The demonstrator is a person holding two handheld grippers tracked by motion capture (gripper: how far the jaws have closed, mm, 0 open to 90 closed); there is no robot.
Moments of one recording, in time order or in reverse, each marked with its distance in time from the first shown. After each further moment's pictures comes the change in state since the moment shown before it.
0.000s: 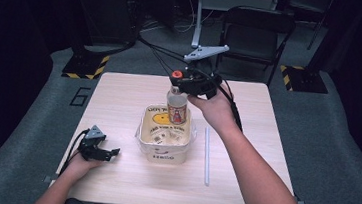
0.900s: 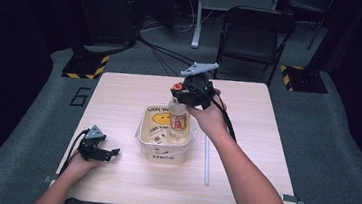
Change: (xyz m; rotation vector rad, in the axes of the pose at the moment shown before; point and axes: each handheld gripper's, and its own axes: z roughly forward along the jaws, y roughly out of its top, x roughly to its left) left arm 0.000 0.000 0.000 0.002 0.000 0.002; right arm -0.008 -0.043 0.043 0.055 -0.053 0.016
